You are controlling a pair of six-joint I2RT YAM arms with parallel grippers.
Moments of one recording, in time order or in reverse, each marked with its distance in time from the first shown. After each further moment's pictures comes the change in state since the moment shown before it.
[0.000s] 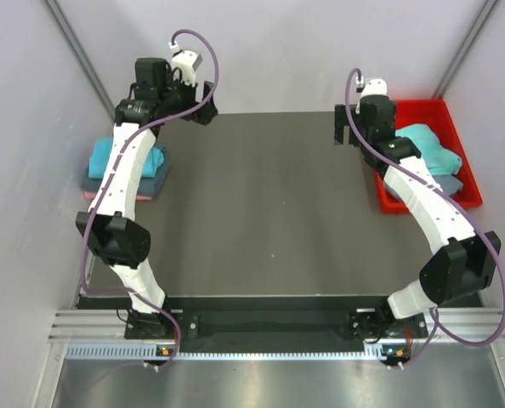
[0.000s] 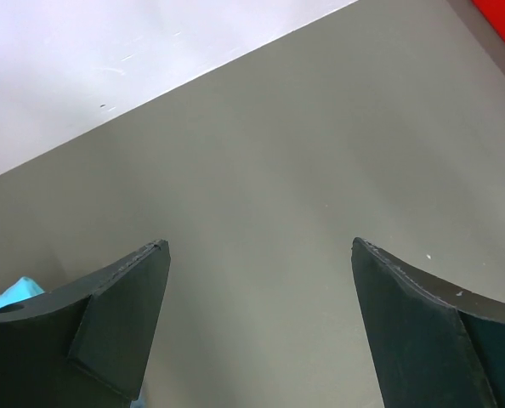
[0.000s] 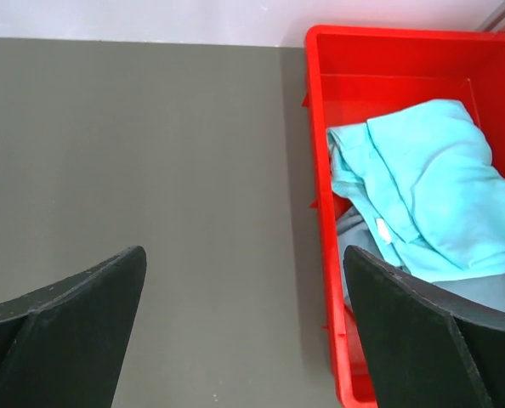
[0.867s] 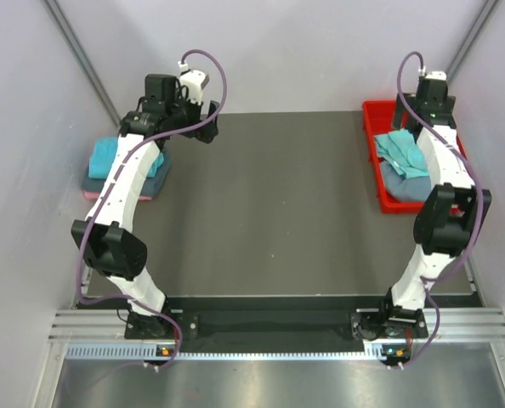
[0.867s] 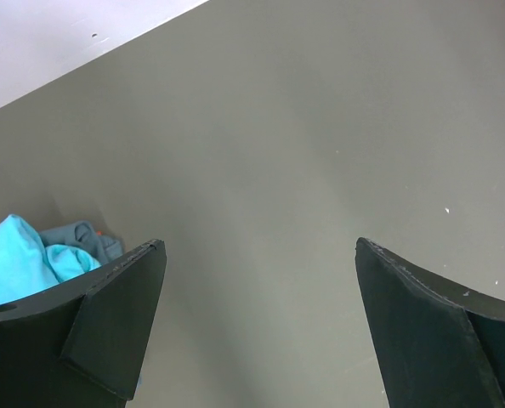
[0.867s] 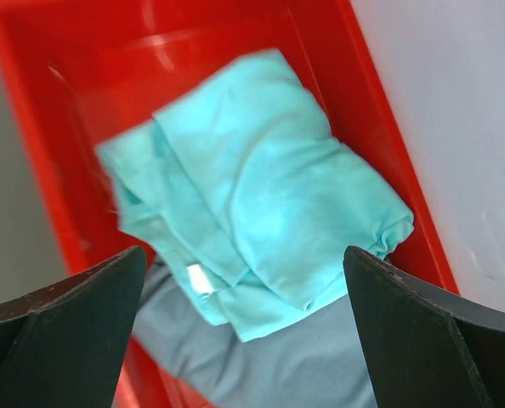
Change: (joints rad) left arm -0.052 -0.099 -0.180 -0.026 -0.120 0.030; right arm -0.427 0.361 0.289 -0.037 -0.053 -0.097
